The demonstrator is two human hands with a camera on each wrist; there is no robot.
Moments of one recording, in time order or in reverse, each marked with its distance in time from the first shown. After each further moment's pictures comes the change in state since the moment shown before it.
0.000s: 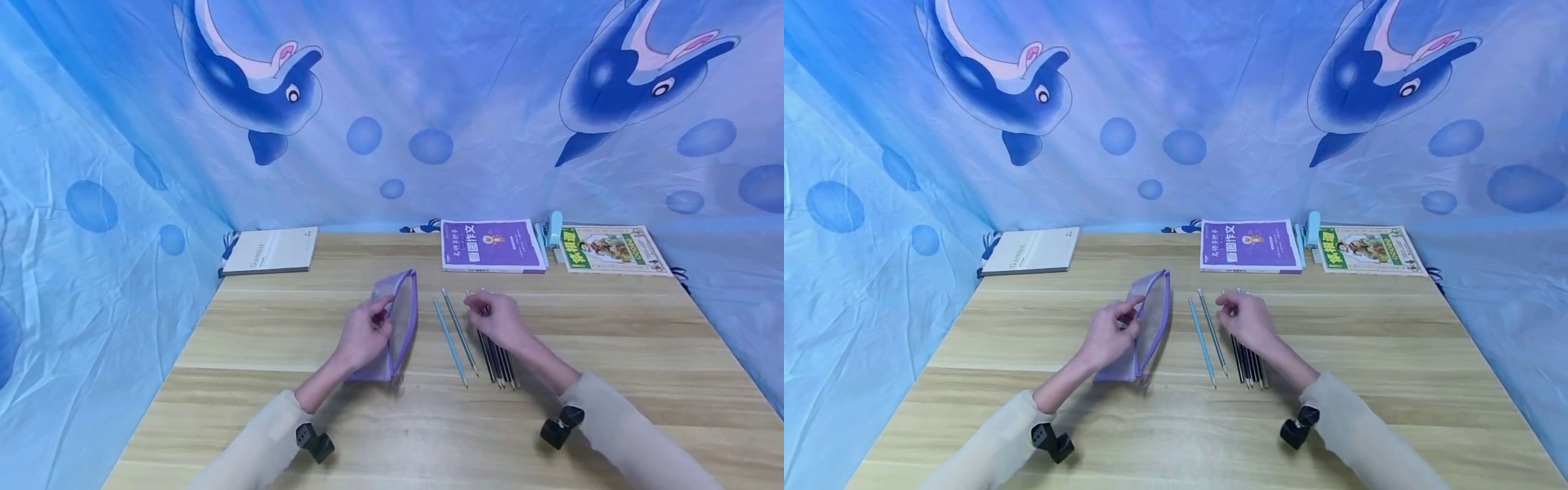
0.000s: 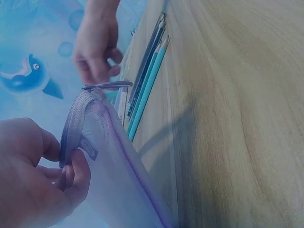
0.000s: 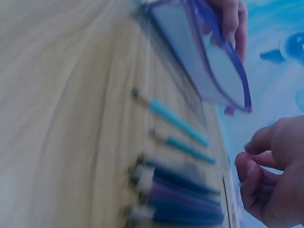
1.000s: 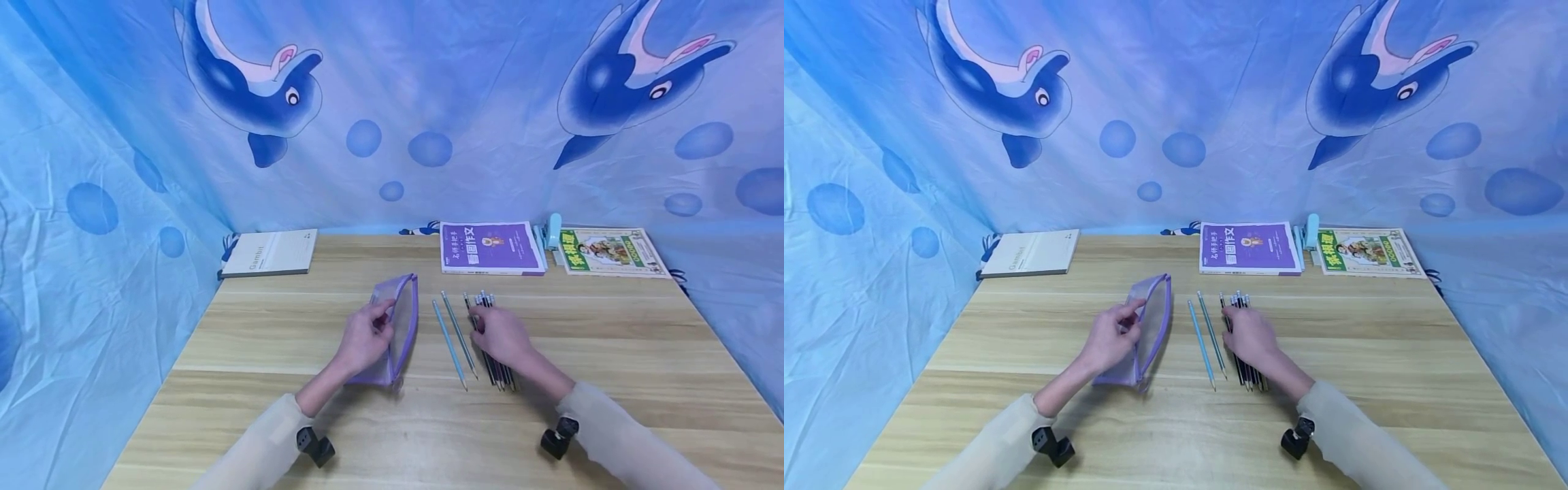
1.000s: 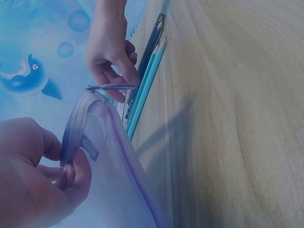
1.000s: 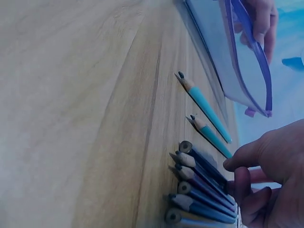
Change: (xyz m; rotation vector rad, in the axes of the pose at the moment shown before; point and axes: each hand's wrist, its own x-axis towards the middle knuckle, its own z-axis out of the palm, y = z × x) left_hand -0.002 -0.001 0.003 0.001 -0.019 0.005; right_hand -0.012 0.004 0.006 -0.404 -0.085 0.017
